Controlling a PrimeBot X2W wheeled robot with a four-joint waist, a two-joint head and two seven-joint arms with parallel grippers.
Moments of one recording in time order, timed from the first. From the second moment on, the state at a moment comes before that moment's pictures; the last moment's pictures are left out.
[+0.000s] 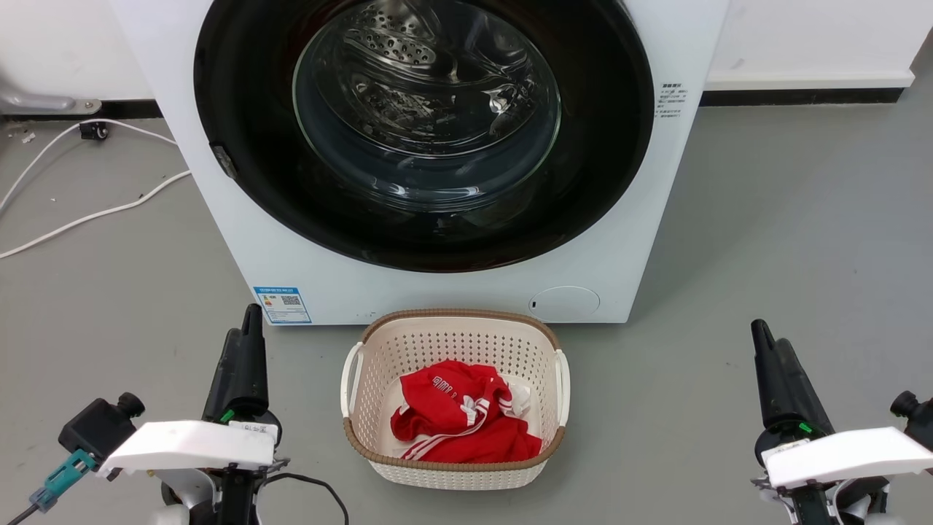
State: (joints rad) left arm -0.08 0.05 0.07 0.10 -1.03 -0.13 -0.06; right arm -0.02 -0.05 -0.03 0.09 0.91 0.13 -0.05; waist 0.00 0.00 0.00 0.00
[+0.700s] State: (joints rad) left arm -0.08 0.05 0.03 0.09 -0.66 -0.10 -0.12; right arm 0.00 -0.05 -0.02 0.05 0.59 0.13 -0.10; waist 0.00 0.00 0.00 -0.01
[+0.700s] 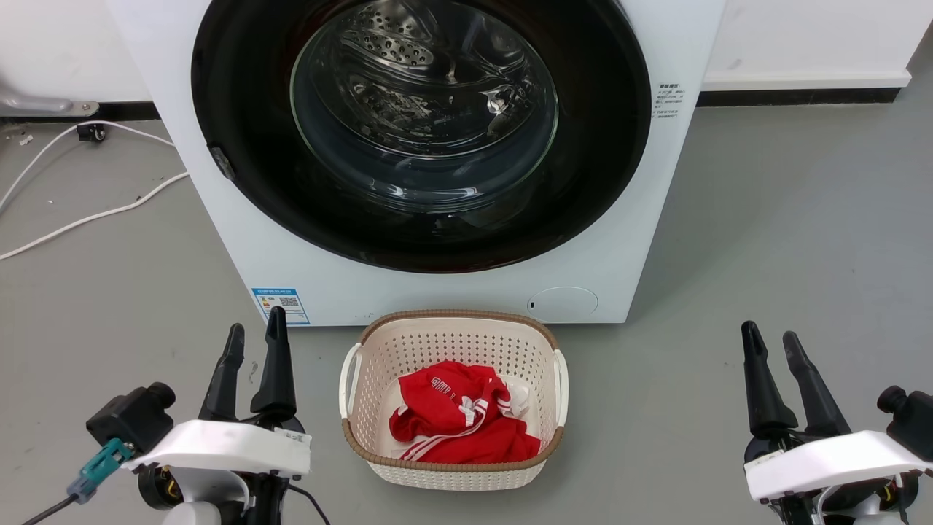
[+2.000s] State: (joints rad) left arm -0.07 0.05 -0.01 0.11 -0.23 -0.04 -0.21; right arm 0.05 -0.05 -0.01 -0.03 0.20 0.13 -0.12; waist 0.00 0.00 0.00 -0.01
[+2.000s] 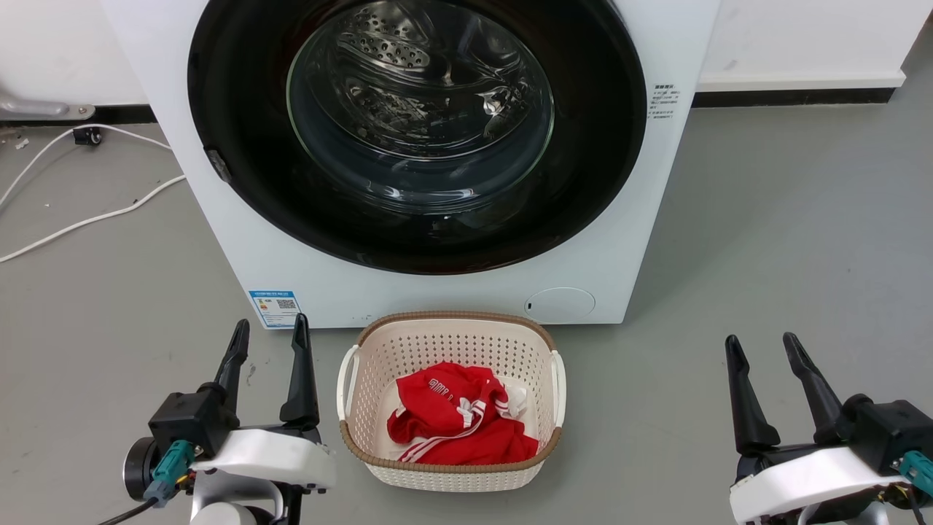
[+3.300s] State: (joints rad) left arm -0.07 0.05 -0.02 0.12 -0.06 -0.03 -0.26; right arm 0.06 -0.05 0.00 -0.04 0.05 0.13 -0.14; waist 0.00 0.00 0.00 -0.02
